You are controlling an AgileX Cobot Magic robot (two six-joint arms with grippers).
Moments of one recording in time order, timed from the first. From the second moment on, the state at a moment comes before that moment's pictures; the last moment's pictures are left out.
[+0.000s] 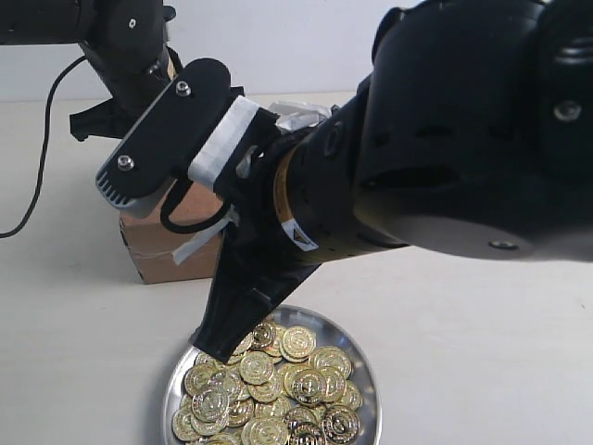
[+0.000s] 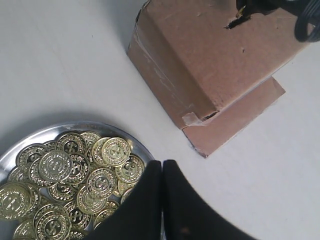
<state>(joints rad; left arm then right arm) -0.58 1.90 -1.43 0.31 0.81 -0.90 1.01 1.51 -1.06 -0.50 0.66 0.32</state>
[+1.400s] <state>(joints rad) -0.59 1.93 -1.43 0.33 0.79 -0.88 1.01 1.51 -1.06 -0.50 0.66 0.32</state>
